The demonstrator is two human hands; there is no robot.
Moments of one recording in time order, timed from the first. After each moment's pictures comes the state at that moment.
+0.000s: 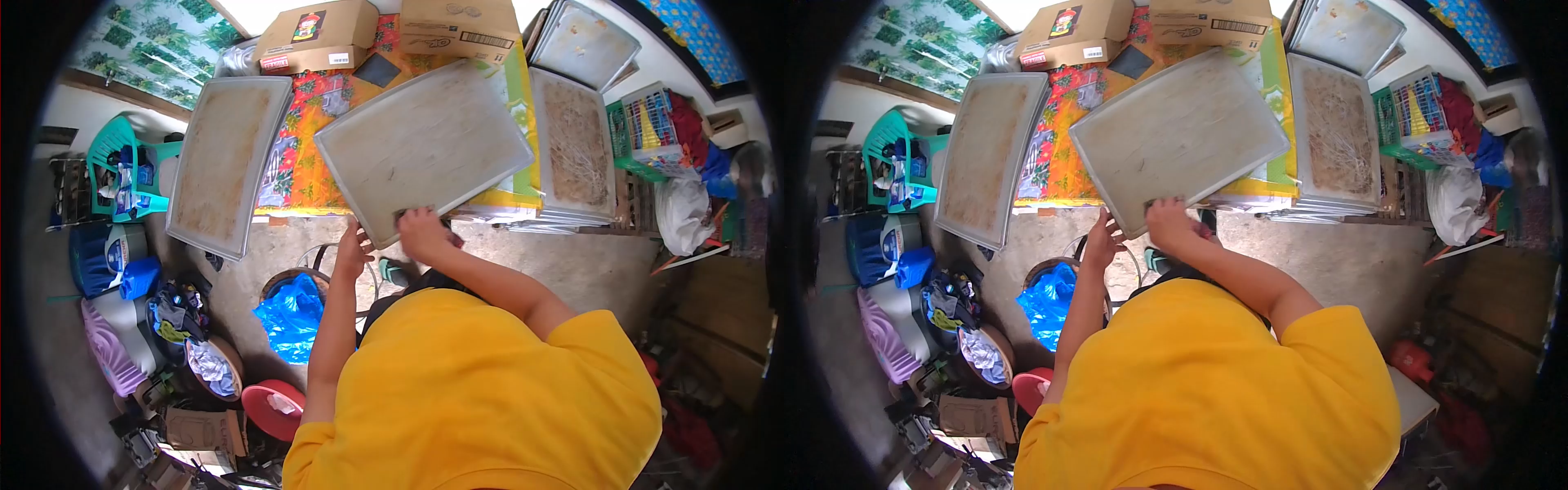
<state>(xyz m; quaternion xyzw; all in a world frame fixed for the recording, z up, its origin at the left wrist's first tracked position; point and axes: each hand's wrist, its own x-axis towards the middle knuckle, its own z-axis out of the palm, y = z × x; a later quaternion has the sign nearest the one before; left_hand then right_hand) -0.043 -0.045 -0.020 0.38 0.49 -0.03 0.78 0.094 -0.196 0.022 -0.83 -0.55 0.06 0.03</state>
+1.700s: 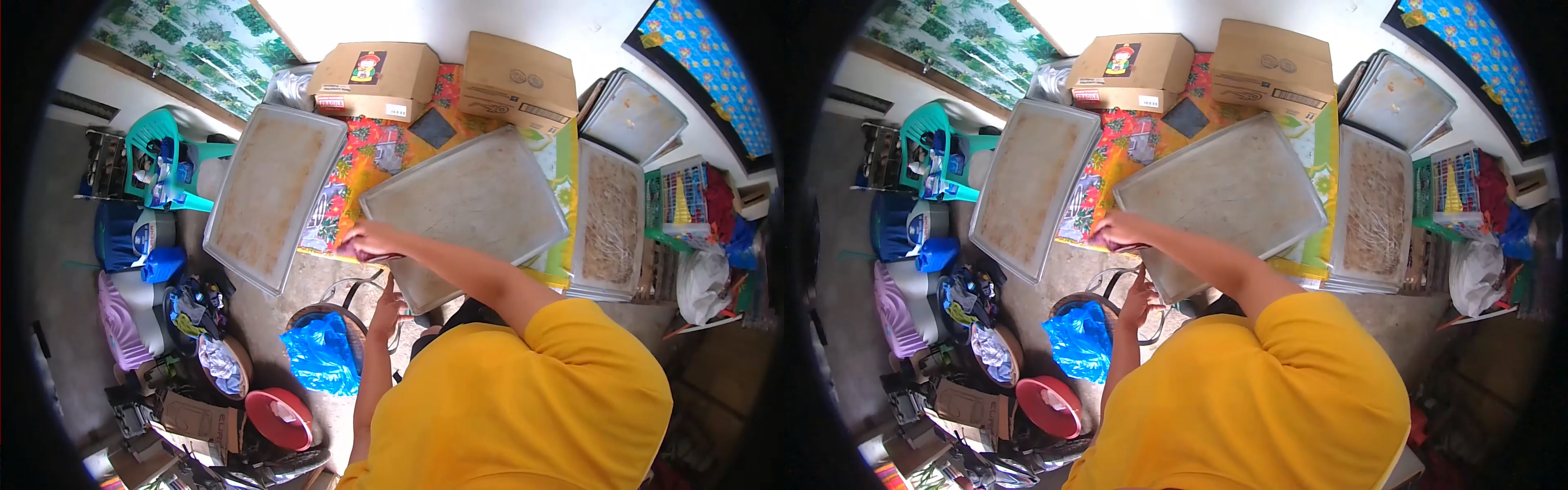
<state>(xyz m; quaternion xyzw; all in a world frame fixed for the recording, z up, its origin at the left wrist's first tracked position) -0.046 -0.054 0.015 0.40 0.47 0.00 0.79 0.138 0.052 -0.007 -0.54 -0.59 0.46 0.39</state>
